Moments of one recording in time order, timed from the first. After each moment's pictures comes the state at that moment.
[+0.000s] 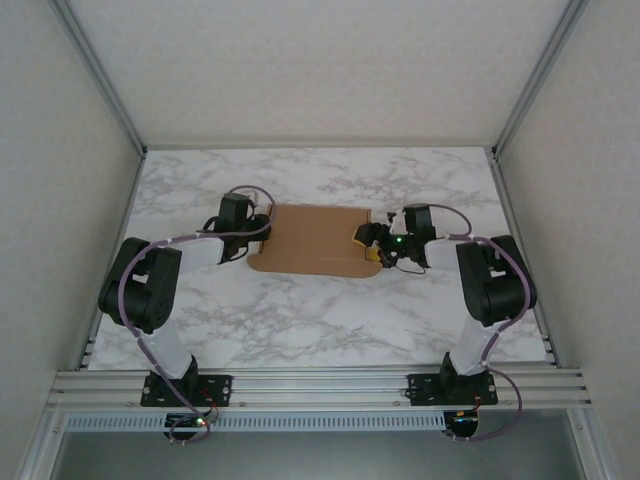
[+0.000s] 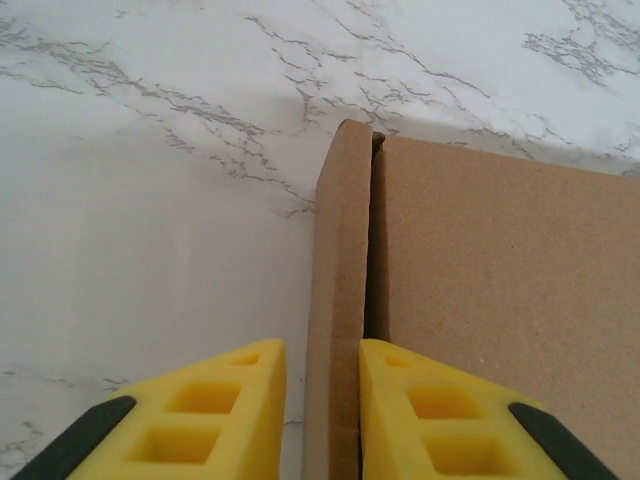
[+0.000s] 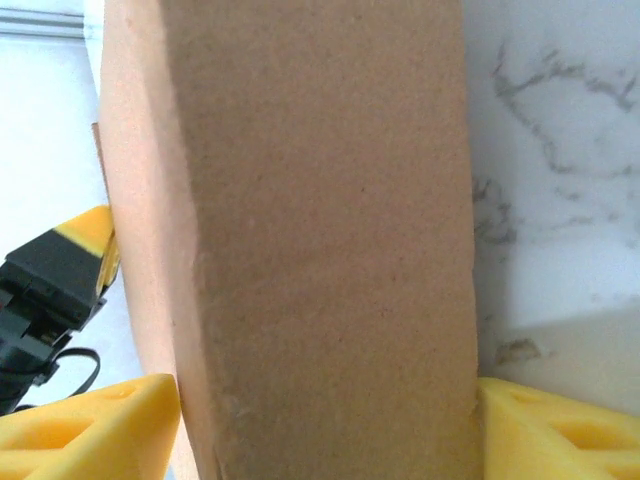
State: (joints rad) left arm -0.26 1.75 0.88 0.15 0.06 -0.38; right arm 0.25 1.82 0.84 0.16 -0.77 0.85
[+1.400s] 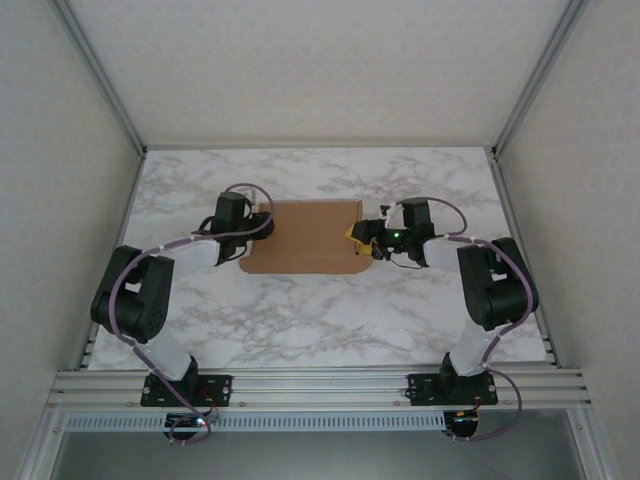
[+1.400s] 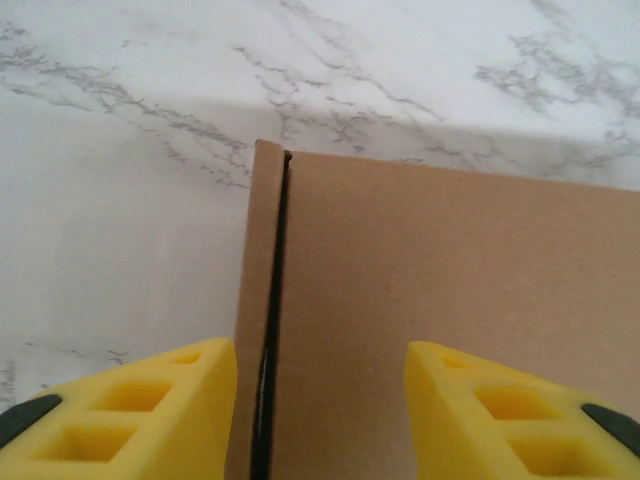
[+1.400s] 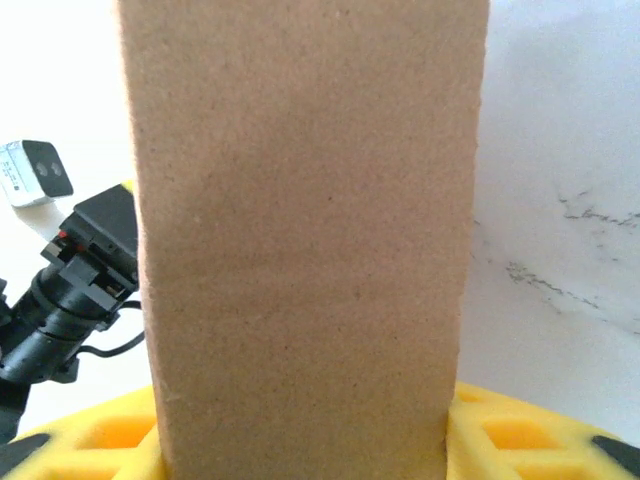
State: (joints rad) left arm -0.26 1.64 0.87 0.10 0.10 -0.42; right arm 0.28 1.73 0.82 0.18 -0.85 0.84
